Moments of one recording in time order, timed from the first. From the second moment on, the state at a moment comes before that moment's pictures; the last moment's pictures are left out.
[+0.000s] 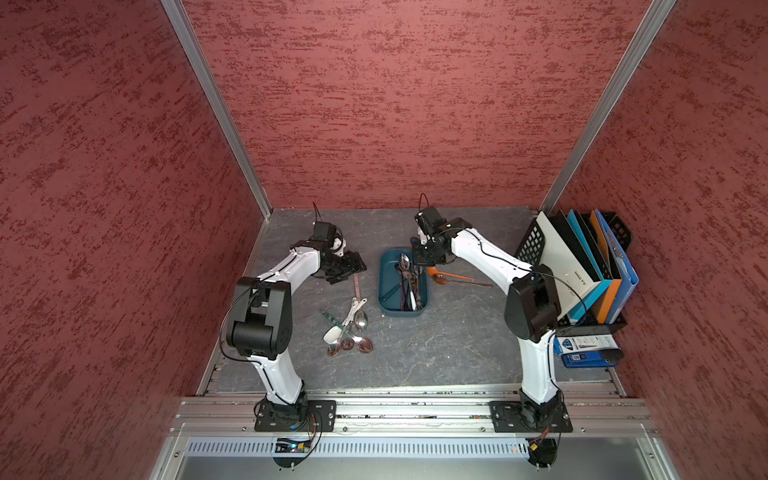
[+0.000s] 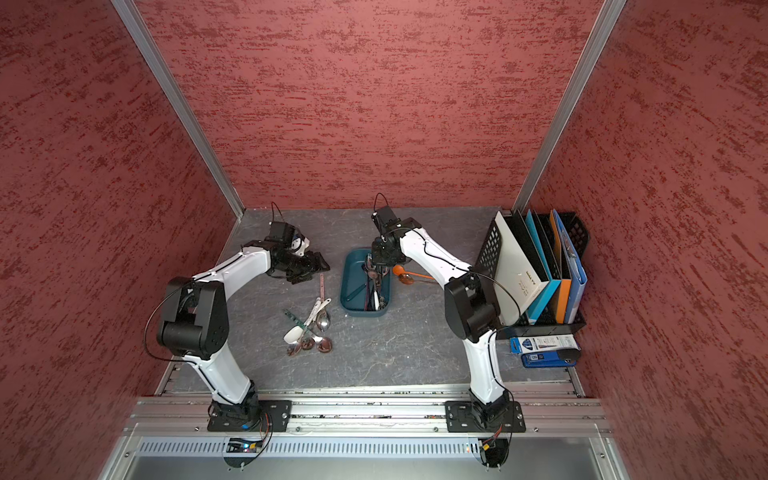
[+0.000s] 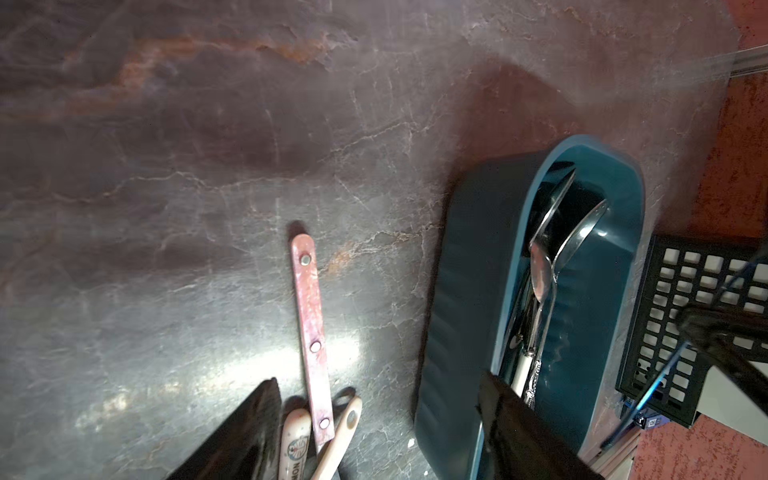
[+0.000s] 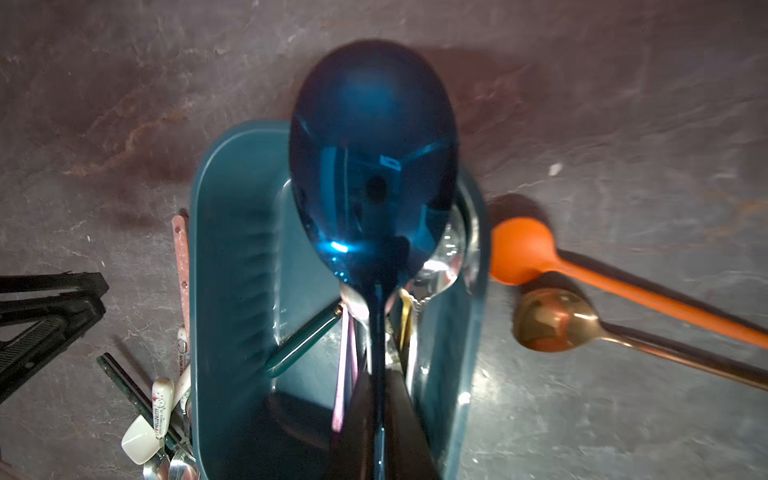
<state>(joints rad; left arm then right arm) -0.13 1.77 1.23 -0.61 0.43 -0.44 0.55 2.11 1.86 -0.93 -0.12 0.51</state>
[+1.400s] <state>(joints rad) -0.23 1.79 1.46 -0.76 0.36 -0.31 0.47 1.91 1.59 -0.89 -0.05 -0.20</state>
